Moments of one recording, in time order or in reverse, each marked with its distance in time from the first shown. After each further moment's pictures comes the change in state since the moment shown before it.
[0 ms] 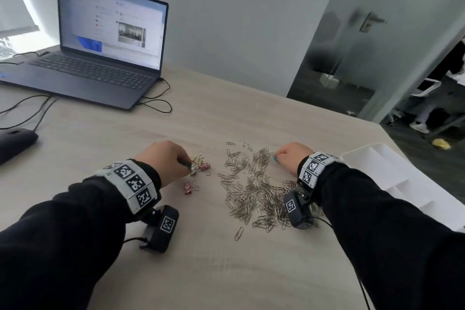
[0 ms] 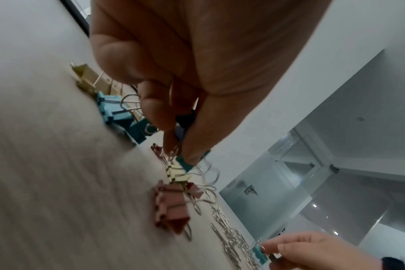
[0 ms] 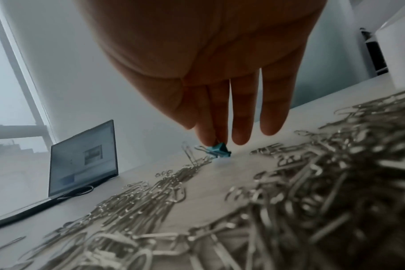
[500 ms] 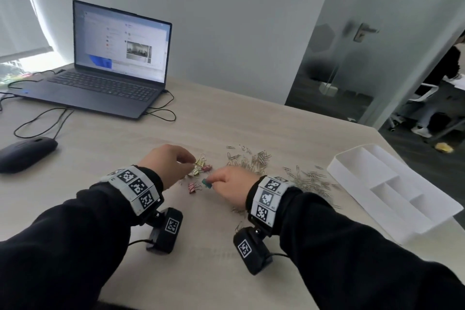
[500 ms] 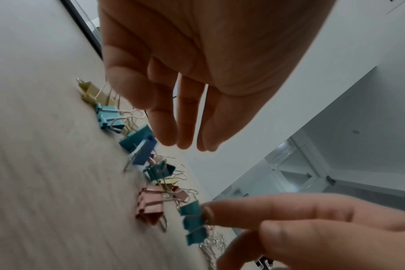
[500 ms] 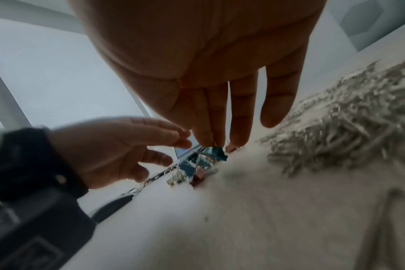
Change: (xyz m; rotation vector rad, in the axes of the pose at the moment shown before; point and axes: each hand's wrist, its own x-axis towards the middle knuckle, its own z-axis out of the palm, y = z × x) left_hand -0.029 0.002 -0.007 -0.208 0.075 0.013; right_hand -0.098 -0.117 0.030 0.126 -0.186 -0.424
